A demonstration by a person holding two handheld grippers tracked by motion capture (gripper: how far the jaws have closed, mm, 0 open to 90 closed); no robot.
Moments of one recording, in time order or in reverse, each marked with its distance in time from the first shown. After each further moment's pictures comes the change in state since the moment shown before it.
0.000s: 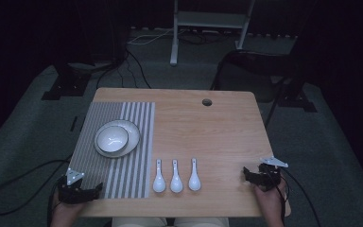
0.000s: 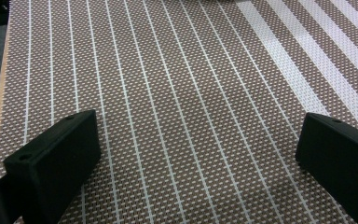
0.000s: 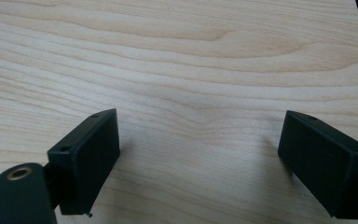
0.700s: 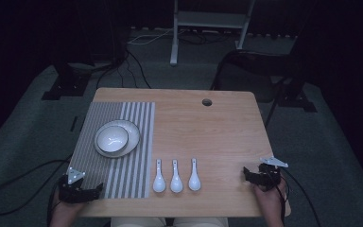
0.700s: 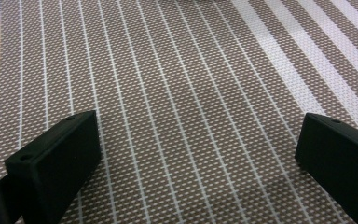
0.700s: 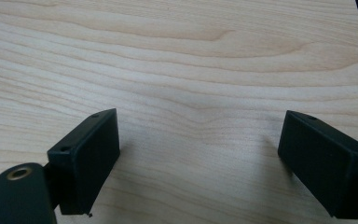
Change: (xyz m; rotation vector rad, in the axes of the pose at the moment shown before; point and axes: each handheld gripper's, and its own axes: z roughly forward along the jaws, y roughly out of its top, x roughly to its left) left arm -0.001 0.003 0.000 0.023 -0.019 0.024; right arm 0.000 0.000 0.000 0.000 0.000 0.000
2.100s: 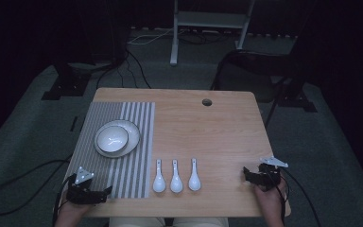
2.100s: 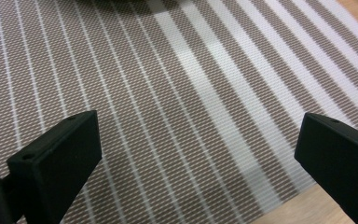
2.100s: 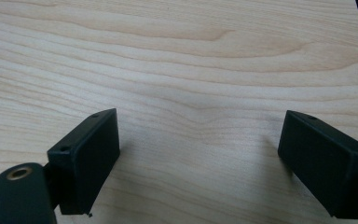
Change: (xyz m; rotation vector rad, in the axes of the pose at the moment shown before) left arm -0.029 0.016 -0.008 0.015 -0.128 0.048; right arm 0.000 0.000 0.000 0.000 0.000 0.000
